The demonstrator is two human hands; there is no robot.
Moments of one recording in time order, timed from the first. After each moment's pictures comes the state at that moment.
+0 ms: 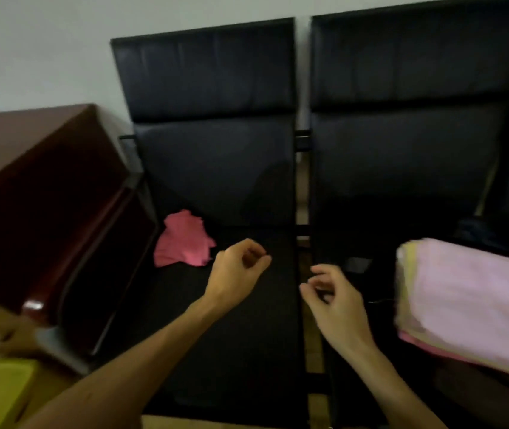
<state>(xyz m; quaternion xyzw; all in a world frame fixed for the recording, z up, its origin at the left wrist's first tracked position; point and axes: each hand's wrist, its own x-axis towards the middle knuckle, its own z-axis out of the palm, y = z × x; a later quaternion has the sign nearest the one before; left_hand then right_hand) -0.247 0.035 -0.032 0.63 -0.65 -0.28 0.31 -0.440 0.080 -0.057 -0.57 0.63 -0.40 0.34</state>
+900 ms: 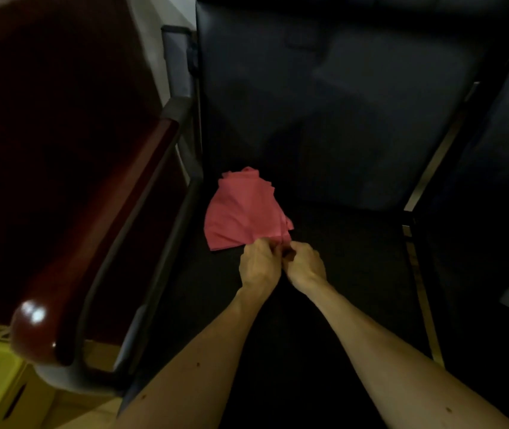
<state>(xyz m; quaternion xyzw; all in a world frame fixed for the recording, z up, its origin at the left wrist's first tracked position) -0.058 -0.108 -0.235 0.77 -0.50 -0.32 0.25 -0.155 -0.122 -0.215 -0.58 0.71 -0.09 0.40</state>
